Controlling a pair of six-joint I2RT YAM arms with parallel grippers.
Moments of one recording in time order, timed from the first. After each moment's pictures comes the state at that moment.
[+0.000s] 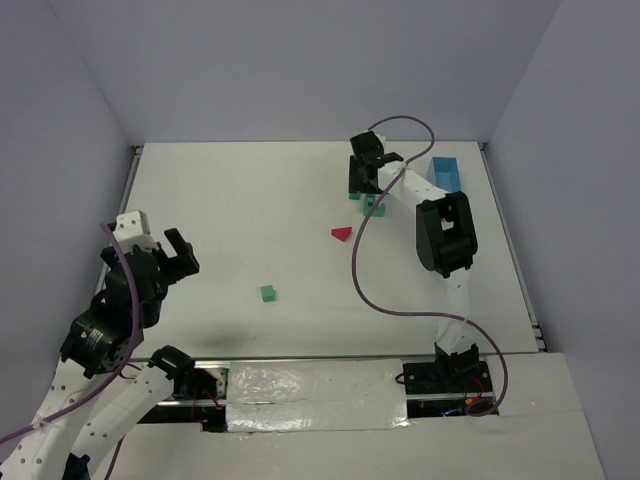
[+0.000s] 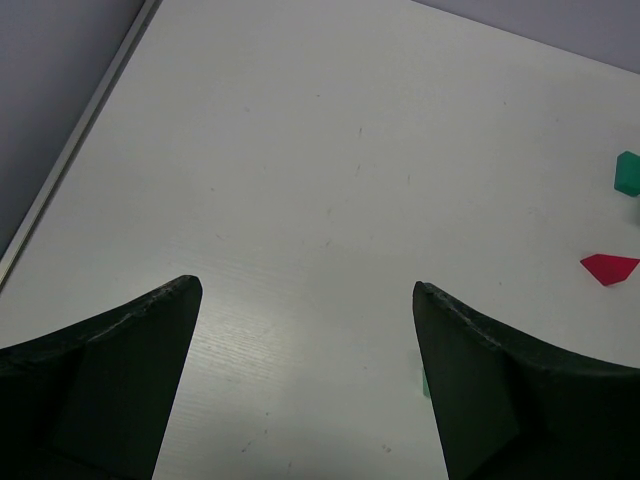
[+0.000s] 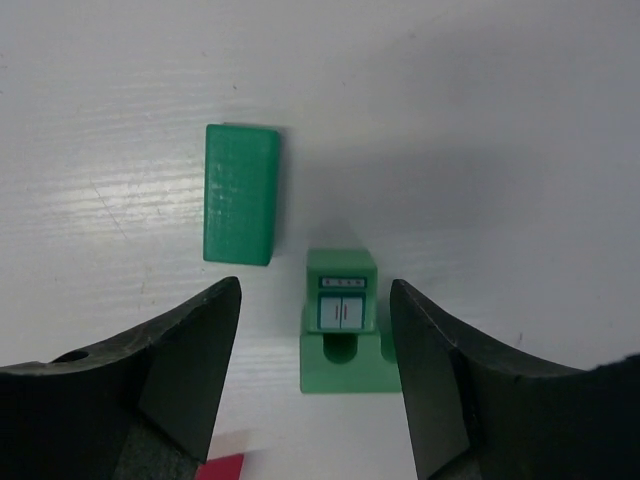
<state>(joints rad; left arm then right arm) -0.46 0.50 0.89 -0.78 -0.62 -0.42 0.35 2.19 1.78 -0.53 0.32 0.34</state>
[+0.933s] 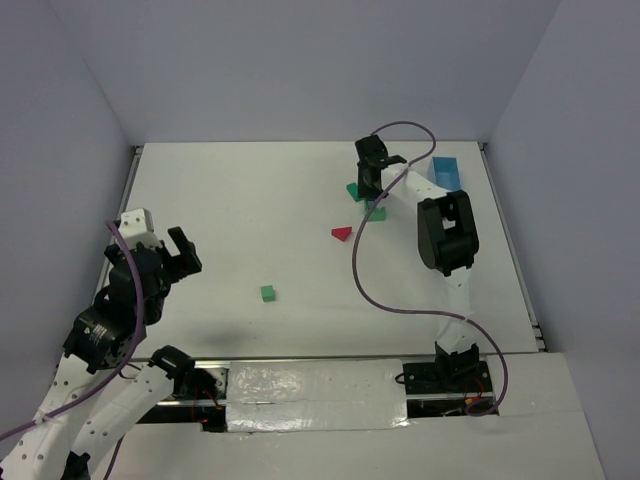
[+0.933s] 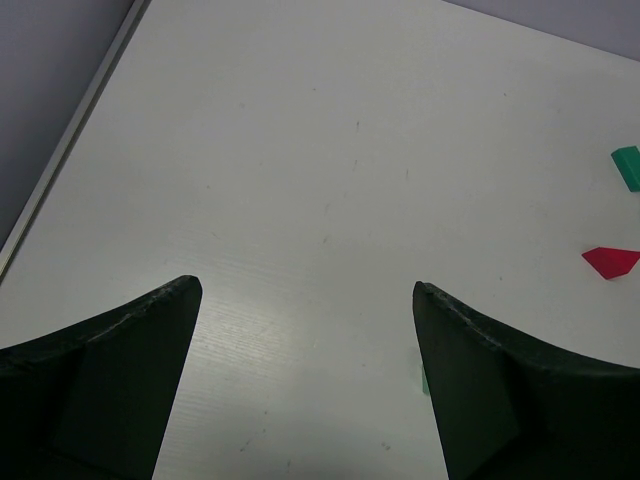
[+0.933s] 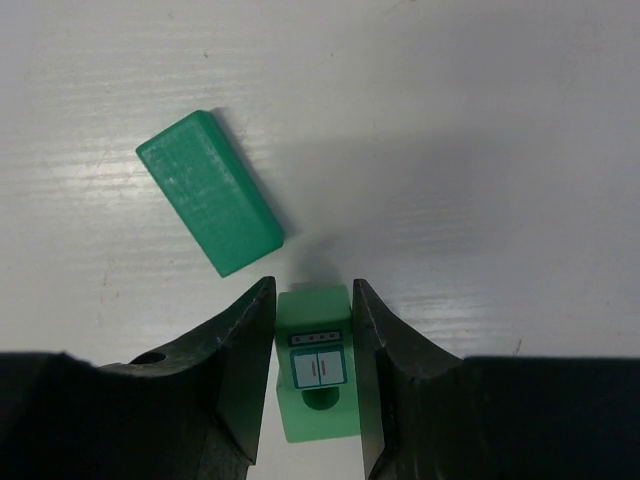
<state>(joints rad) -0.46 0.52 0.89 -0.77 -0.61 -0.42 0.32 2.22 1.77 -0.52 0.26 0.30</state>
